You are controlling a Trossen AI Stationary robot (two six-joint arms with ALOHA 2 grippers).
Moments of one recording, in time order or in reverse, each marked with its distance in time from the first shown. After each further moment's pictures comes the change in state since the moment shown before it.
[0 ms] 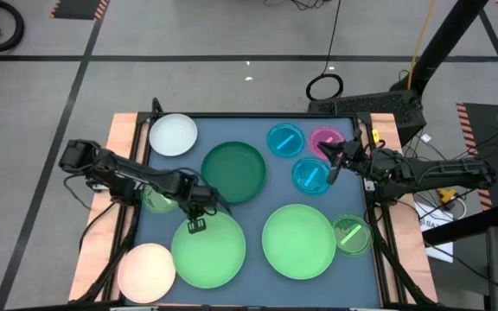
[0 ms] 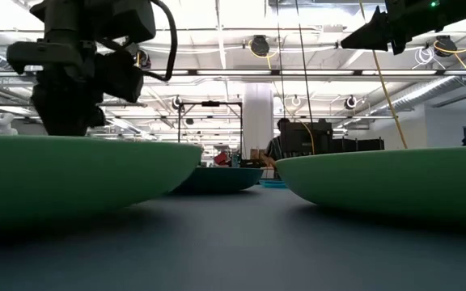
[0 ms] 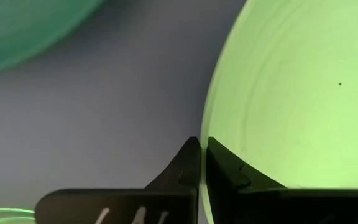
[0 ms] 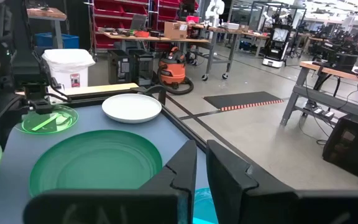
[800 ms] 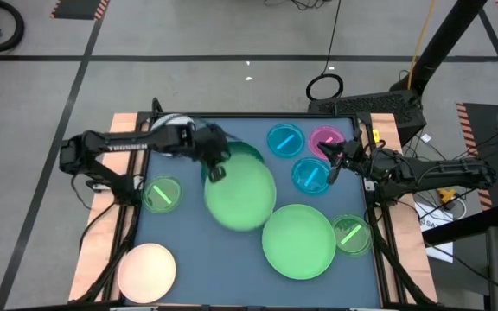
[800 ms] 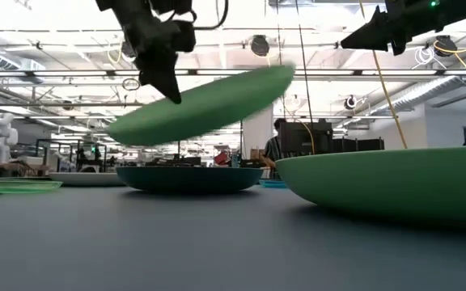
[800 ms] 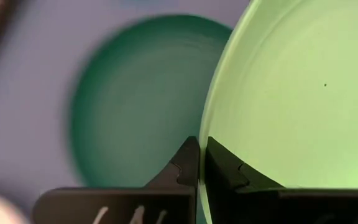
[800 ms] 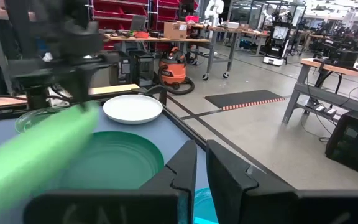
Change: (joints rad) left arm 0.417 -0.033 0.317 -0.005 -0.155 0.329; right arm 0.000 0.000 0.000 -0.001 0.000 0.022
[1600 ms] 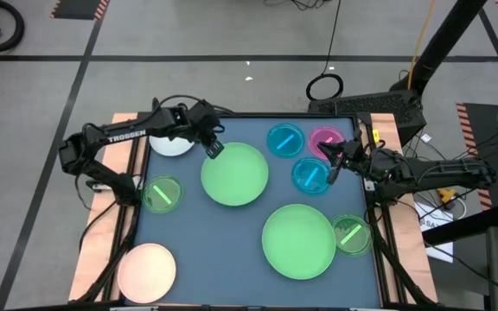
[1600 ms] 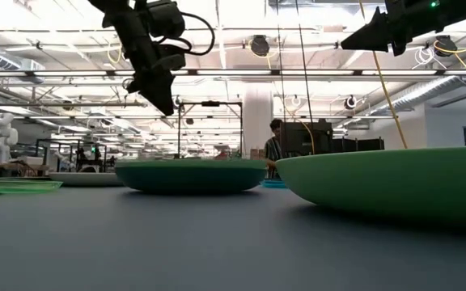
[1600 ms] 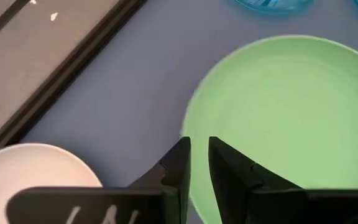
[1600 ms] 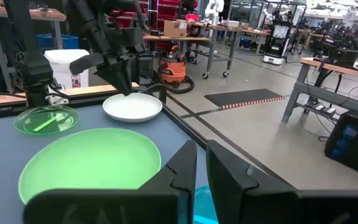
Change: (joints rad) left arm 0.201 0.000 0.001 -0.009 -0.045 -0.036; right arm 0.000 0.000 0.000 -0.009 0.000 0.000
